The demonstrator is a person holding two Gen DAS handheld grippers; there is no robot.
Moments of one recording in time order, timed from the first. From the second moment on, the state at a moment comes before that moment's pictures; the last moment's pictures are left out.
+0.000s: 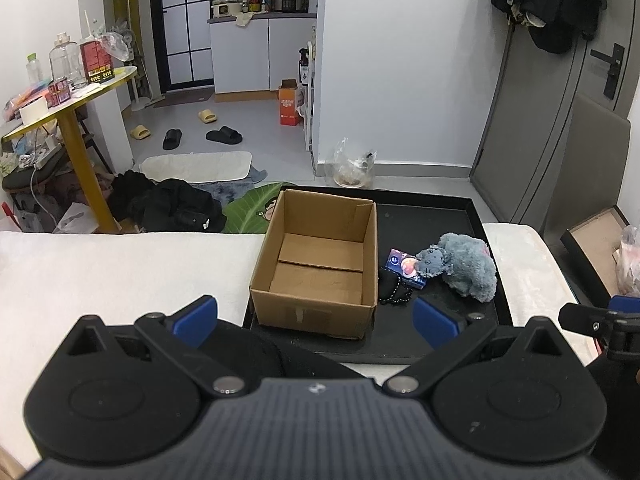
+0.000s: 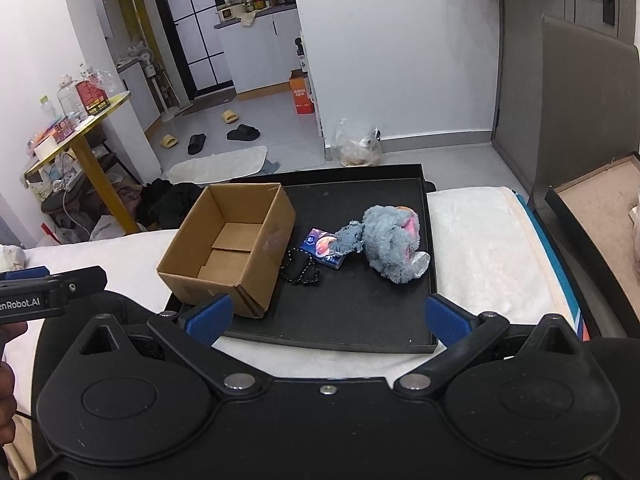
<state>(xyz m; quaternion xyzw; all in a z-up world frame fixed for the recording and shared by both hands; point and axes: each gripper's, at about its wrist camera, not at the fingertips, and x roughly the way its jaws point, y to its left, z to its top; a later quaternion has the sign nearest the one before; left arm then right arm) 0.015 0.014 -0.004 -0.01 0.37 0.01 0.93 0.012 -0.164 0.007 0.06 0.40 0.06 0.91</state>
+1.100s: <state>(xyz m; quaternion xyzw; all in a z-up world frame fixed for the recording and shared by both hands) 0.137 0.066 -0.015 0.03 0.41 0.01 0.91 0.112 -0.200 -0.041 0.13 0.41 0.04 0.90</state>
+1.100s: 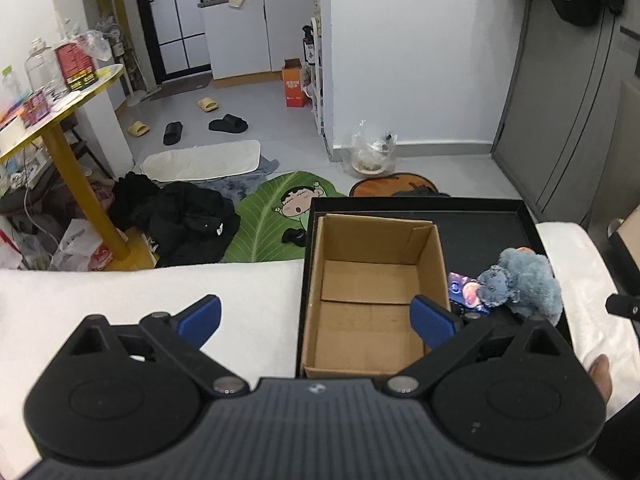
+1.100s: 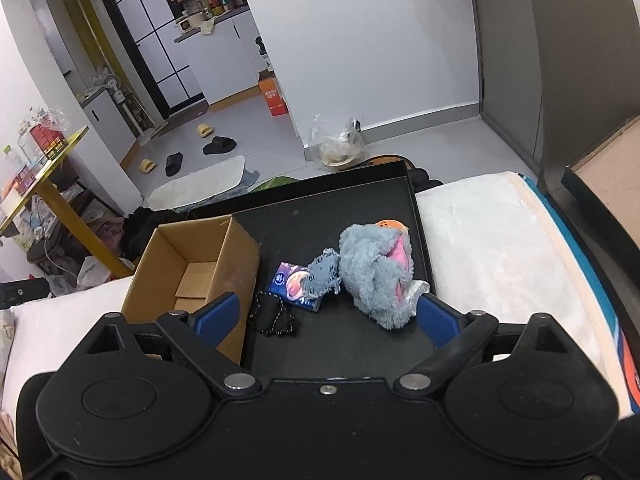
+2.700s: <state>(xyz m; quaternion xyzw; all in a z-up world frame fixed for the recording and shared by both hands) 0.219 0.095 -0.156 -0.06 0.55 0.08 0.83 0.236 -0.240 -0.151 0.16 0.52 0.02 0.84</state>
